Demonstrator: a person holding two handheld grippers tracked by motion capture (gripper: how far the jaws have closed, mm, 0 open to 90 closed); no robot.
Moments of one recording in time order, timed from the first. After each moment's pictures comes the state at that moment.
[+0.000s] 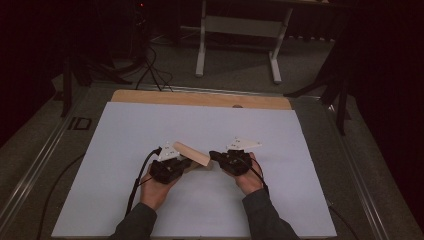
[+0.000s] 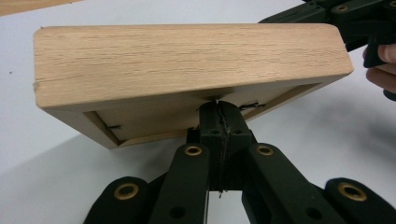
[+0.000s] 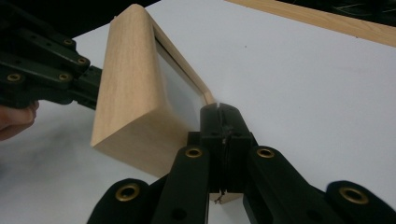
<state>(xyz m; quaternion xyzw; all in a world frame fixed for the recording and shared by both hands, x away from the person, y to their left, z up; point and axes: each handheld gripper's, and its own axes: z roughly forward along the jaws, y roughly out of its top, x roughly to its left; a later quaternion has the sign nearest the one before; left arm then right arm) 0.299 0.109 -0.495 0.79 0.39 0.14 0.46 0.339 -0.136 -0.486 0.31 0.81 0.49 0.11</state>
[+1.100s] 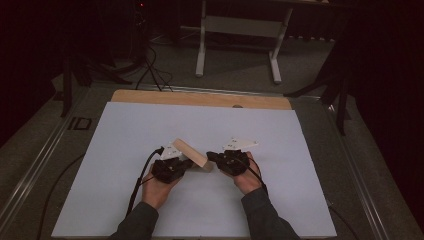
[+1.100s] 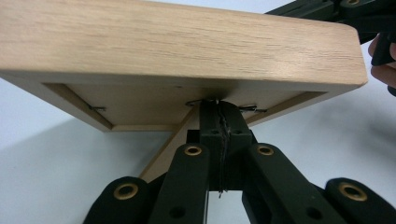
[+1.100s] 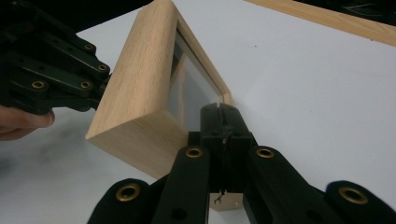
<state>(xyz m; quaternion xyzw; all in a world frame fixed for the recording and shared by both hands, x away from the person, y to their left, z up) 0.304 0.105 -0.499 0.79 0.39 0.12 0.45 0.339 -0.129 -0.484 0.29 0.82 0.48 0.10</state>
